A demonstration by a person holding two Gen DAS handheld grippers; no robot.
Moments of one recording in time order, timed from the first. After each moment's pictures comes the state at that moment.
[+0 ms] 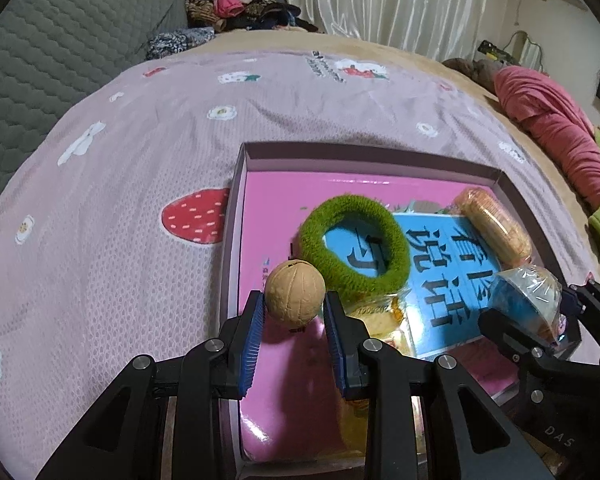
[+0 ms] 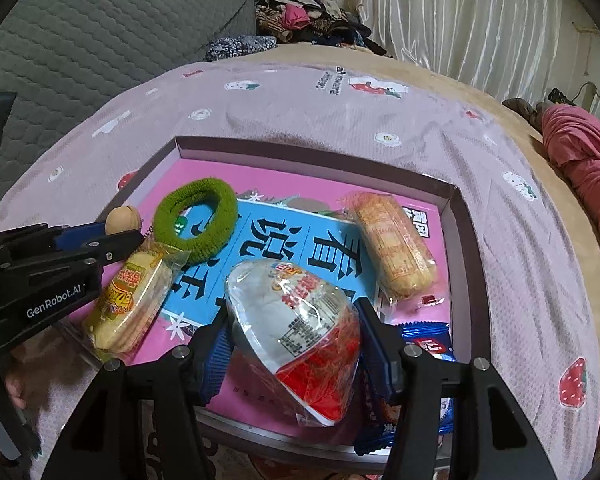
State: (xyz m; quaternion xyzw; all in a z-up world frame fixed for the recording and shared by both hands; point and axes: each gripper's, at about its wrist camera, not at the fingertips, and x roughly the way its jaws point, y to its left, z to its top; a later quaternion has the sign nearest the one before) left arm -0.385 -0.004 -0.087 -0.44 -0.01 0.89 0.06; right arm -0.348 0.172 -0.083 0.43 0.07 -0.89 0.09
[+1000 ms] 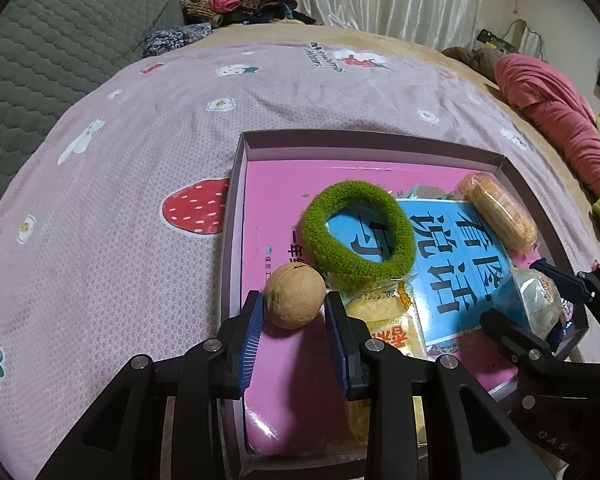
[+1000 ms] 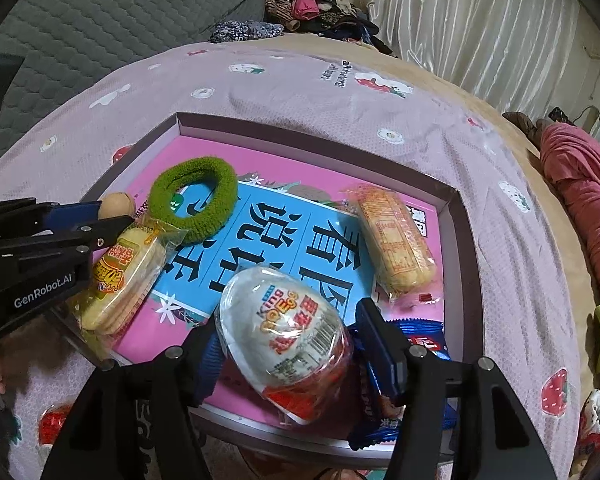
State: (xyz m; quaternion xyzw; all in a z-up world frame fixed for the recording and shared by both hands) left arm -0.383 -0.004 -0.090 -0.45 0.00 0.89 0.06; right arm -0.346 0.161 -0.088 0.44 0.12 -0.89 0.08
